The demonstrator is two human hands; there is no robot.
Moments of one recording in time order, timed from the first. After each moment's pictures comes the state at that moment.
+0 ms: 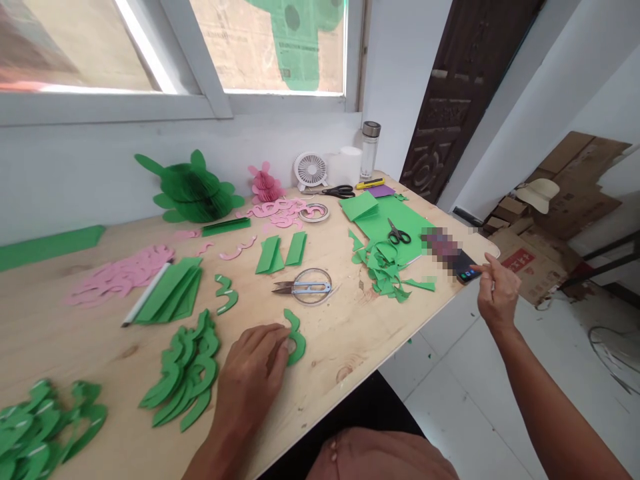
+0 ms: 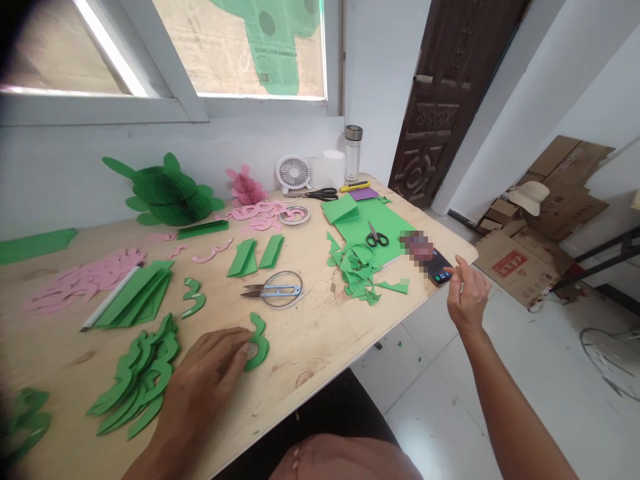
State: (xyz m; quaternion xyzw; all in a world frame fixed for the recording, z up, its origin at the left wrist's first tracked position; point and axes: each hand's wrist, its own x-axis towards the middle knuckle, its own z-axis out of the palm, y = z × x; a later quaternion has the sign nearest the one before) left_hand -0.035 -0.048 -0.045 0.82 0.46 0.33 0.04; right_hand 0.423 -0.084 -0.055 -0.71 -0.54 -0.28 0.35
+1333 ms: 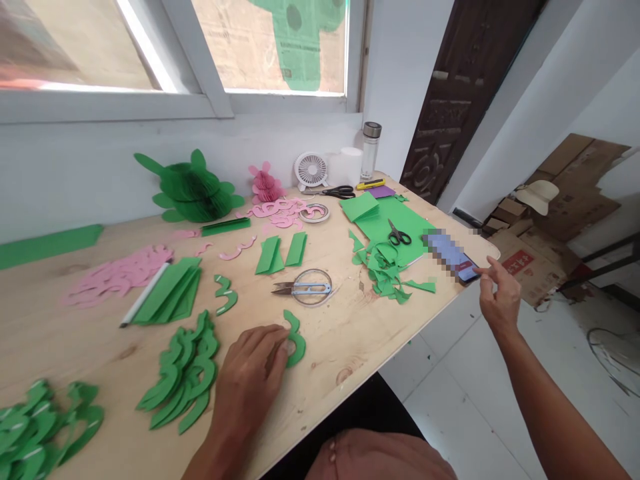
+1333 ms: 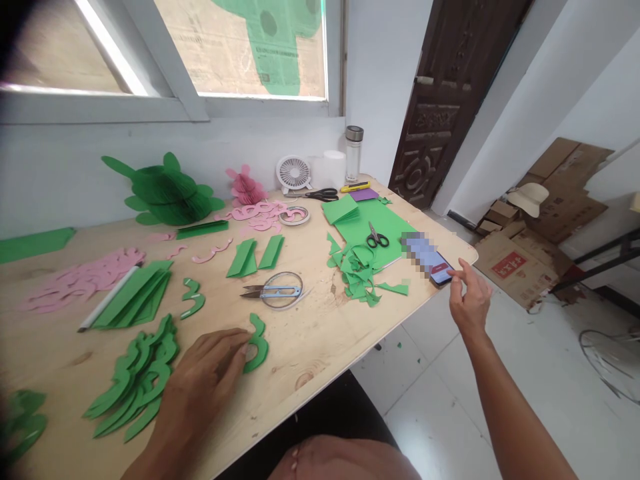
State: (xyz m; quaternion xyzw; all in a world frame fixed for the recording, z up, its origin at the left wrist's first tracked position) left_hand -0.036 -0.048 -0.048 0.83 0.45 0.34 0.03; right_hand 0.425 -0.087 -0.056 -0.73 -0.52 -0.26 0.35
